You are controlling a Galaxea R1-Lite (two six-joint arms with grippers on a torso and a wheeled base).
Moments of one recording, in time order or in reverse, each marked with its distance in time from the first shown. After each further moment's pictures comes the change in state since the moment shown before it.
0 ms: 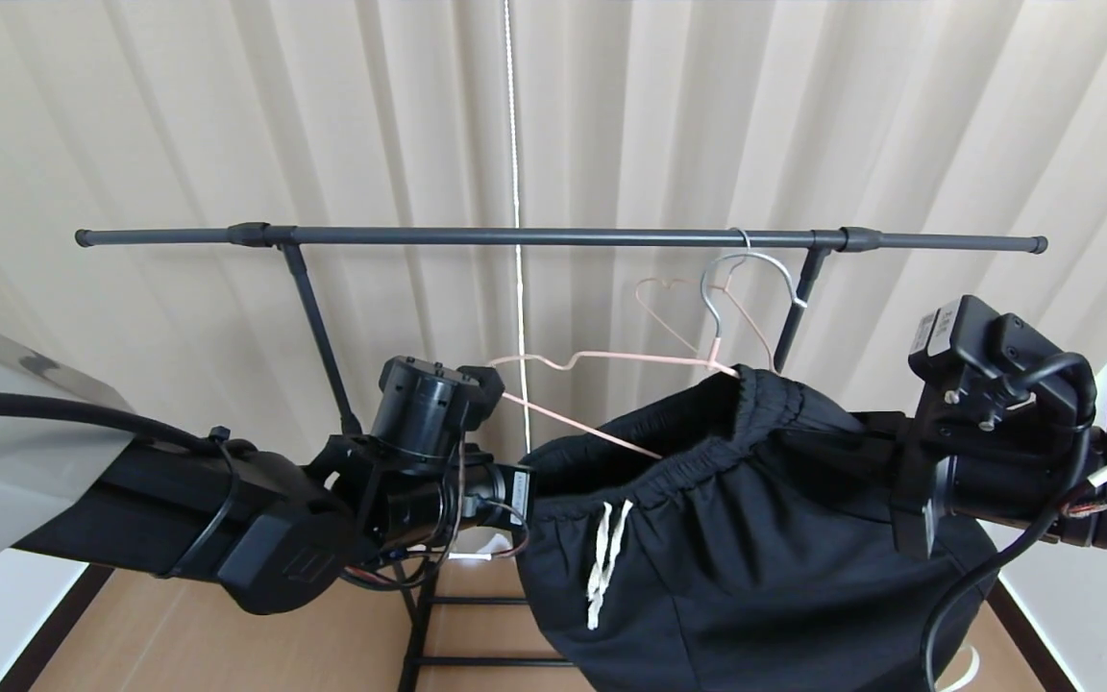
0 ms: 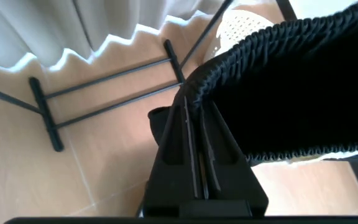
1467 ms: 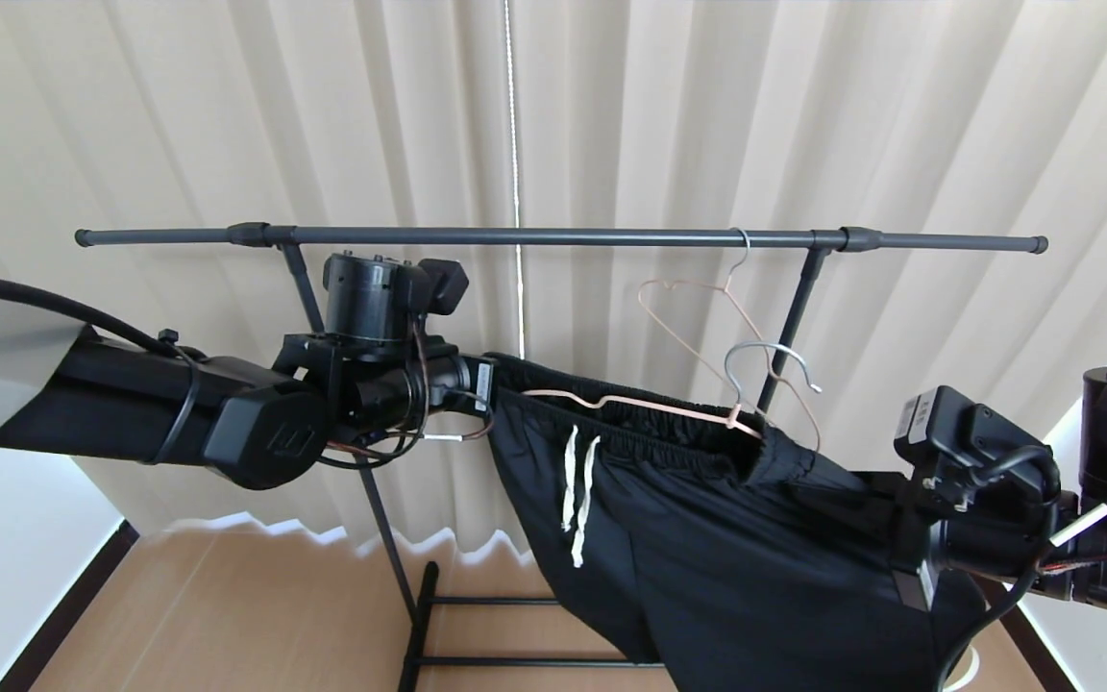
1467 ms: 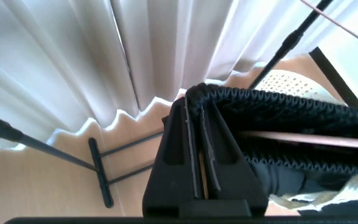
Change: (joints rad) left arm 0.150 0.010 -0.247 0.038 0.020 0.220; right arm -0.107 0.059 0.177 -0.141 0.052 -0.095
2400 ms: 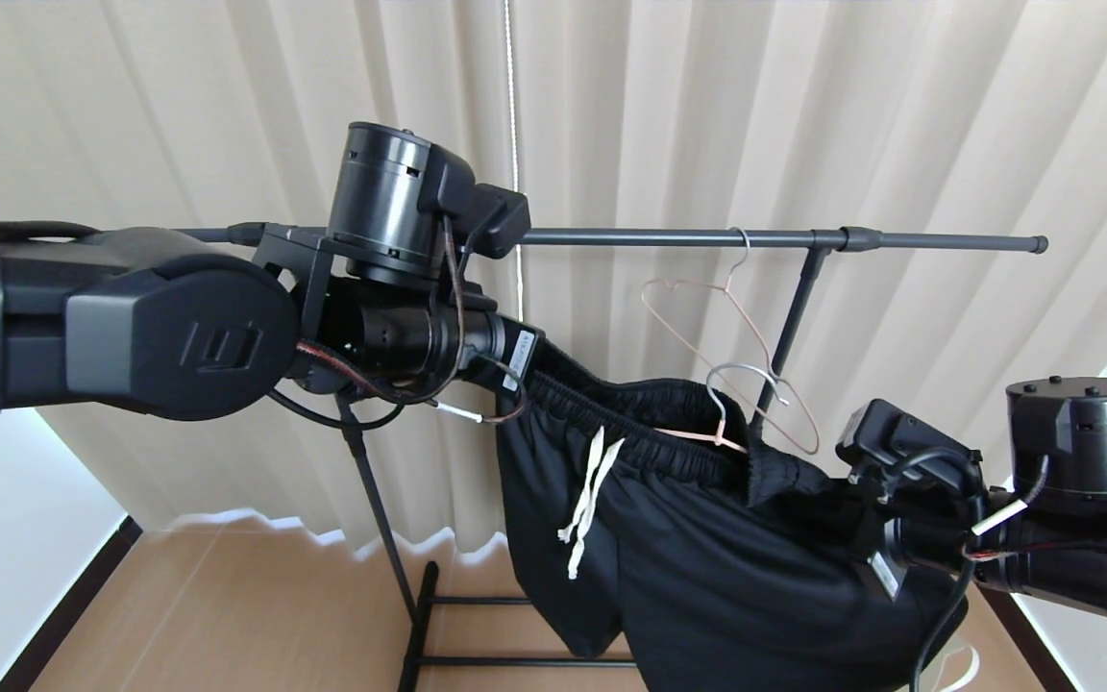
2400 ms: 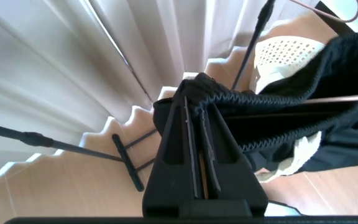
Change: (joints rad) left arm -0.177 -0.130 -0.253 0.460 0.107 0.119; right arm 0.010 0.113 -0.018 -0.014 -0.148 -0.006
